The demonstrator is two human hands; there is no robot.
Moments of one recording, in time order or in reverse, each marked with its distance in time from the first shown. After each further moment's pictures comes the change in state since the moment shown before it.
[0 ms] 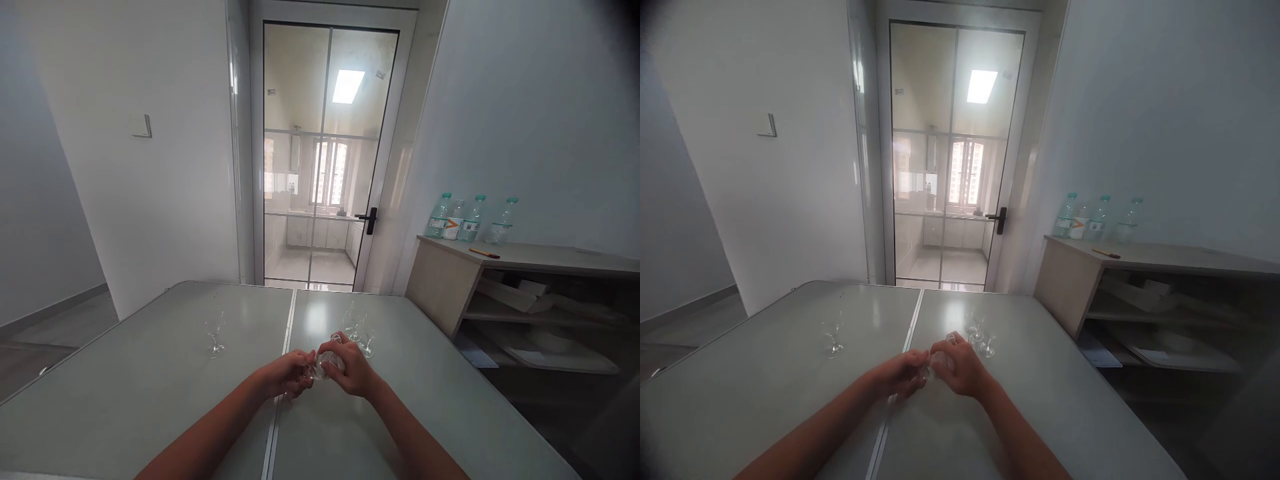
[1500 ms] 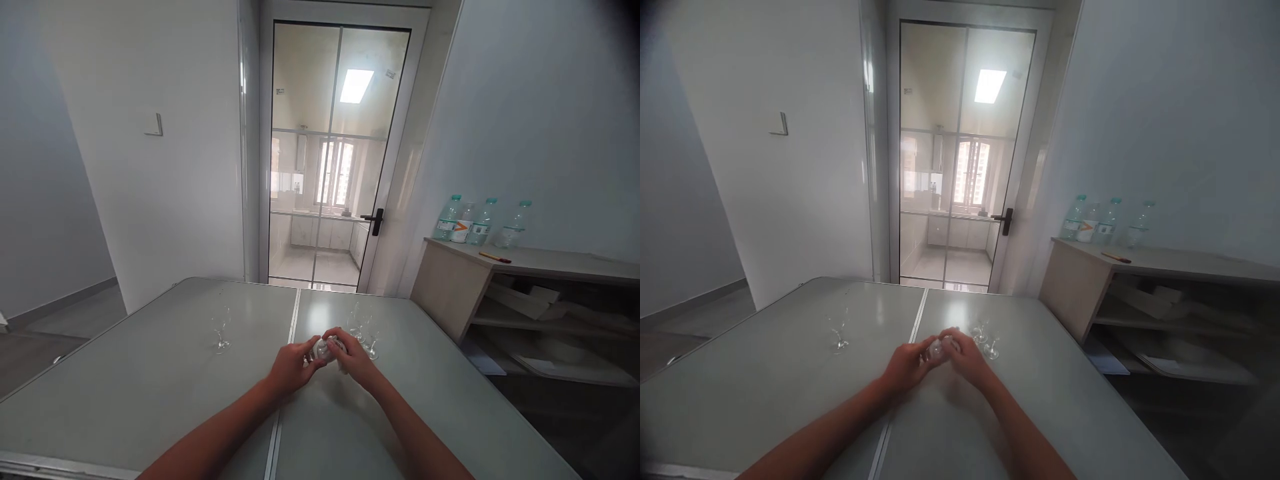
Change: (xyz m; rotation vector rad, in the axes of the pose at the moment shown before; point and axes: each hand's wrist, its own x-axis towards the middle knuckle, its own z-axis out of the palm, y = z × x) left_hand 0.006 -0.014 0.006 1.072 0.700 0.537; right_hand 0.013 0.008 0.002 0.345 0.069 0.389
